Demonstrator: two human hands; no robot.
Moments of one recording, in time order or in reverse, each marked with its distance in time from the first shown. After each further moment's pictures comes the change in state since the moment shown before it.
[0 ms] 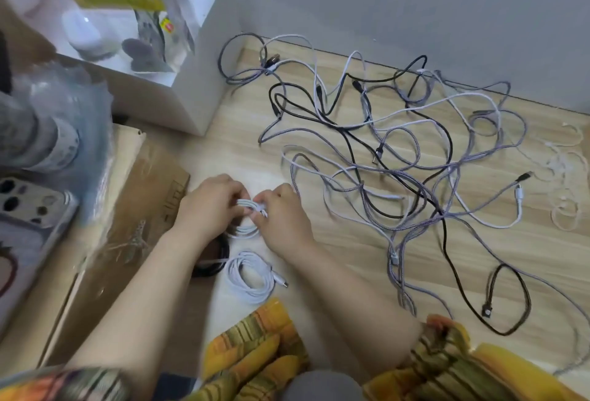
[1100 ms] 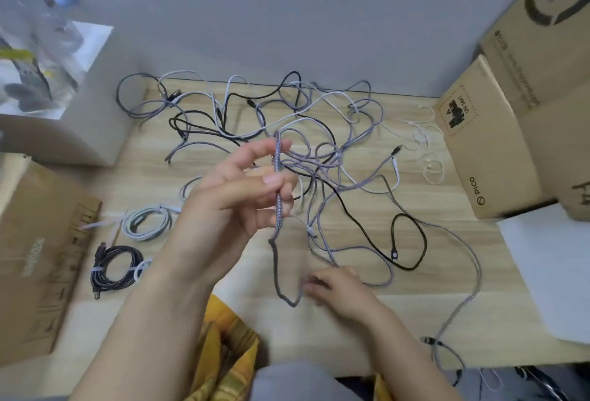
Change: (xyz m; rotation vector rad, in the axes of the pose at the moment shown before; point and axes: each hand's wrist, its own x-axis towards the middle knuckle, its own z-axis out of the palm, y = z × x) left_hand -0.136 0.223 -0.030 -1.482 -0.422 0.331; right_hand -0.179 0.191 -0.066 -0.007 -0.110 0.144
